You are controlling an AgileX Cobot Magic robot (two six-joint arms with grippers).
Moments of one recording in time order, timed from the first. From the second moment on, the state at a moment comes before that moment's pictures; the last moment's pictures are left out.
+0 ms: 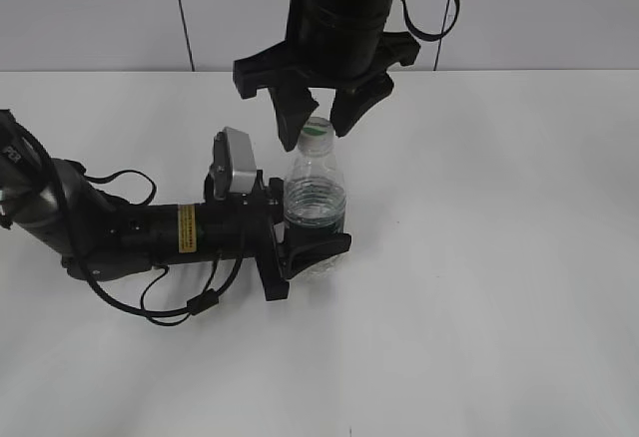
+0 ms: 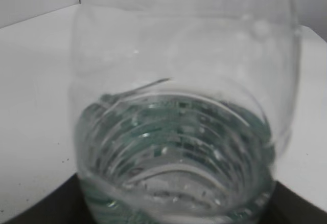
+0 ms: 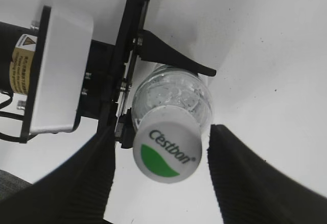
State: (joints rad) left arm -0.35 2.37 -1.02 1.10 -1.25 -0.34; right arm 0.72 2.05 -1.87 0.08 1.22 0.10
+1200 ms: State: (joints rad) left arm -0.35 2.37 -1.02 1.10 -1.25 -0.34; right arm 0.72 2.05 -1.87 0.07 1.22 -0.34
